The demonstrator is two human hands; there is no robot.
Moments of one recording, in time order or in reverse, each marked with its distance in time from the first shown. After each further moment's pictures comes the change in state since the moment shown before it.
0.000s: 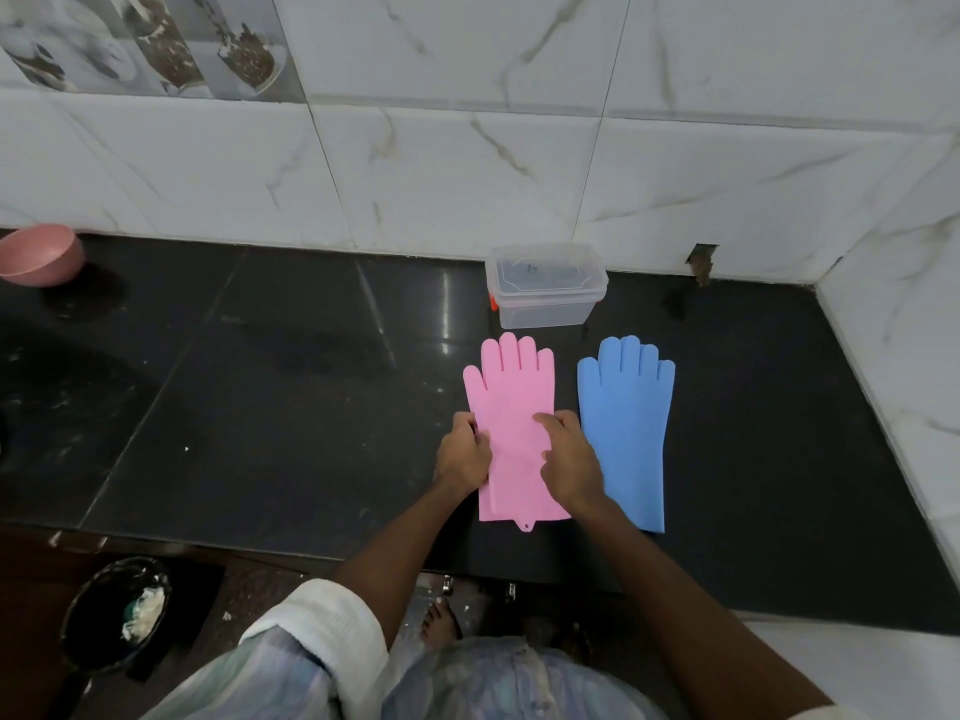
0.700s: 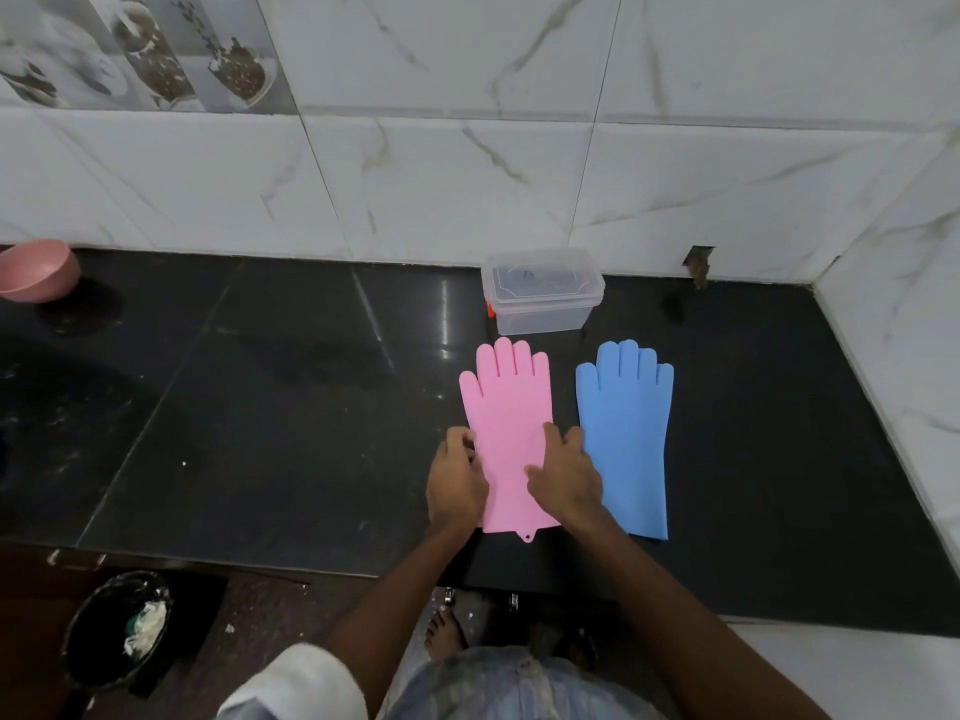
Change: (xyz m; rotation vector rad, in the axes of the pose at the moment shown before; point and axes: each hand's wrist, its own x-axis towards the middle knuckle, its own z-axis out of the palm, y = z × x) left_hand -0.024 -0.017 0.008 0.052 0.269 0.112; right_hand -0.005 -0.015 -0.002 -0.099 -0.100 0.189
